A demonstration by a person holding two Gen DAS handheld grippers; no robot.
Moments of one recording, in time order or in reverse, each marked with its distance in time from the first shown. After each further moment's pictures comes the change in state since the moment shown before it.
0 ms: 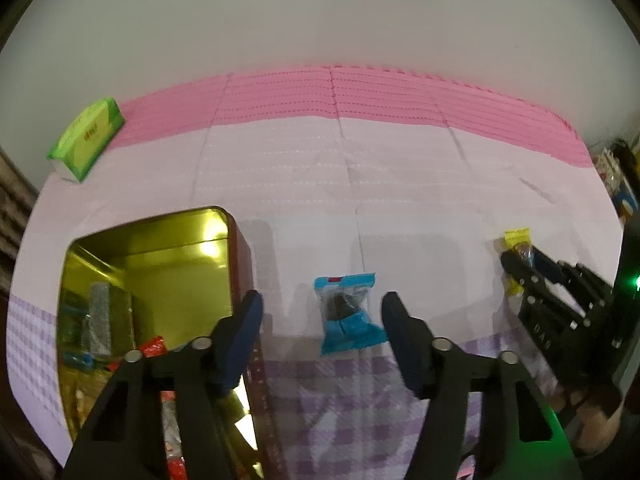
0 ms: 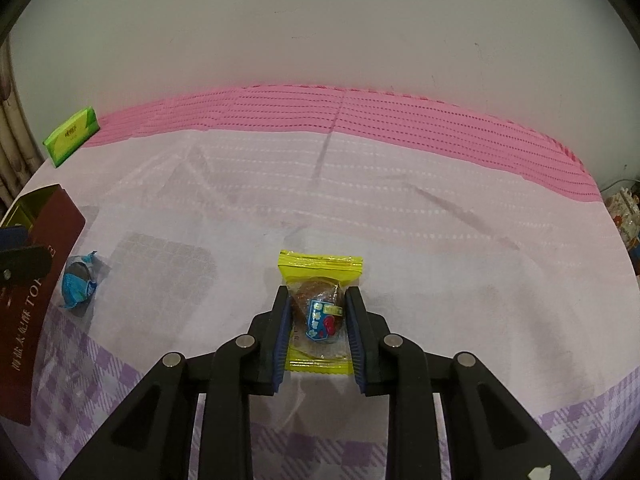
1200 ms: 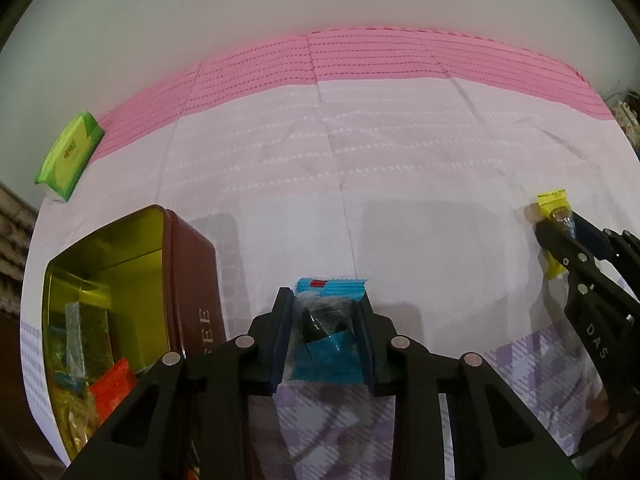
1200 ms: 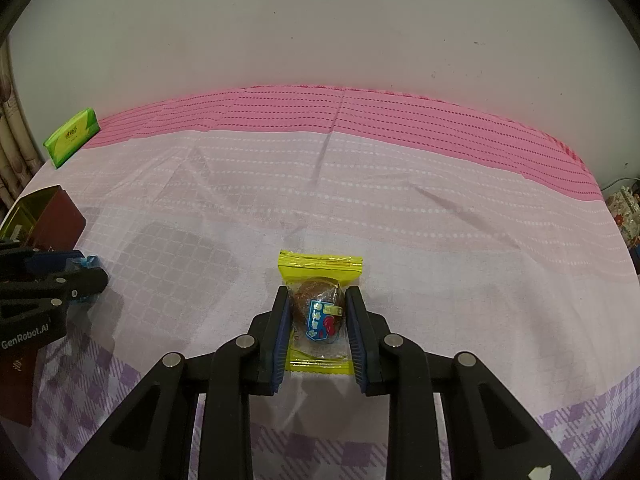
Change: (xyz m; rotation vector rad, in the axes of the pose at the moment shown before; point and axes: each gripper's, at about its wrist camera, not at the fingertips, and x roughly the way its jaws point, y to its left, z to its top) left arm 0.044 -0.034 -0.006 0.121 0.061 0.090; right arm 0.000 0.000 0.000 0.003 0.001 0.002
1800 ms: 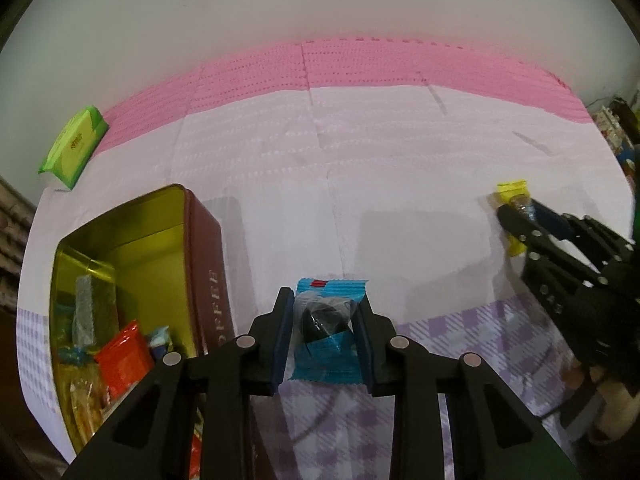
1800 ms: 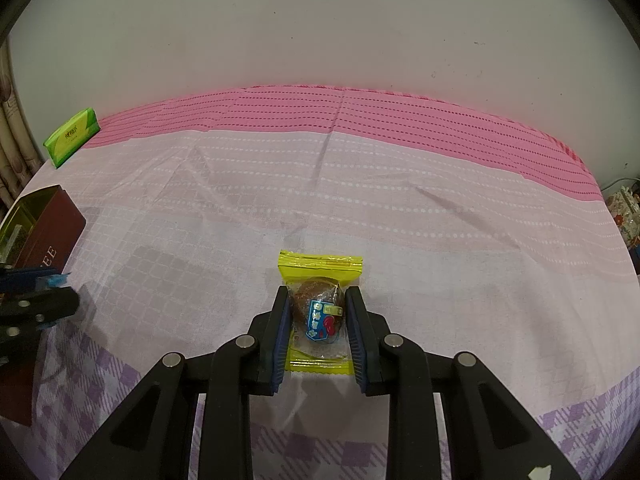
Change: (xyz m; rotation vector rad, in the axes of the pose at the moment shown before) left arm -0.034 0.002 -0.017 -0.017 -0.020 -0.054; right arm 0.000 0.000 0.000 0.002 0.000 -0.001
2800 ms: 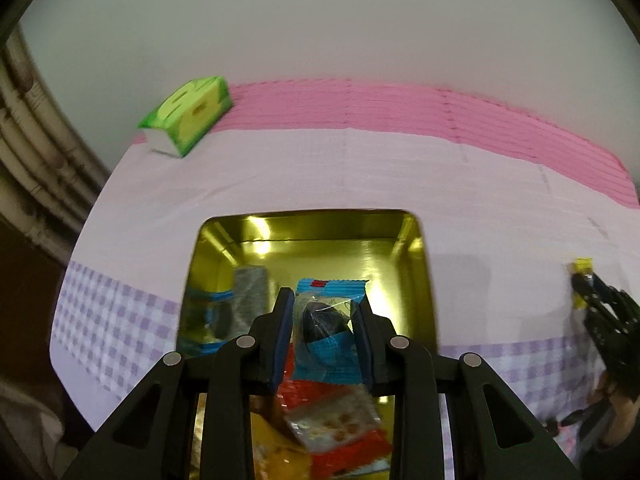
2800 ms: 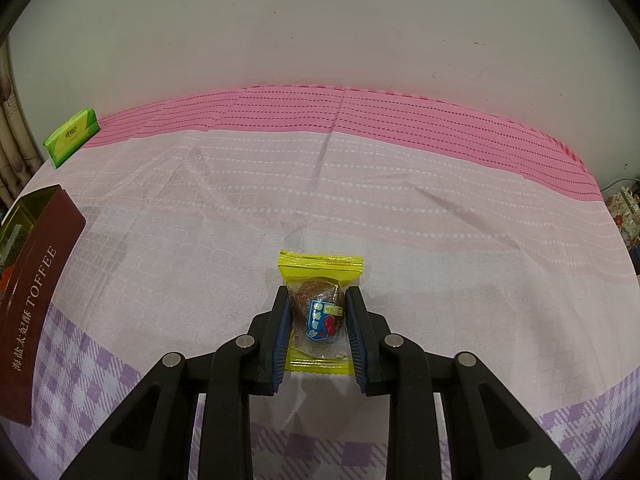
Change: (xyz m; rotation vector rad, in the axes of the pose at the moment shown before) left arm -0.039 0.135 -0.006 -0.231 -0.042 0.151; right arm 0.000 0.000 0.000 0.001 0.000 0.000
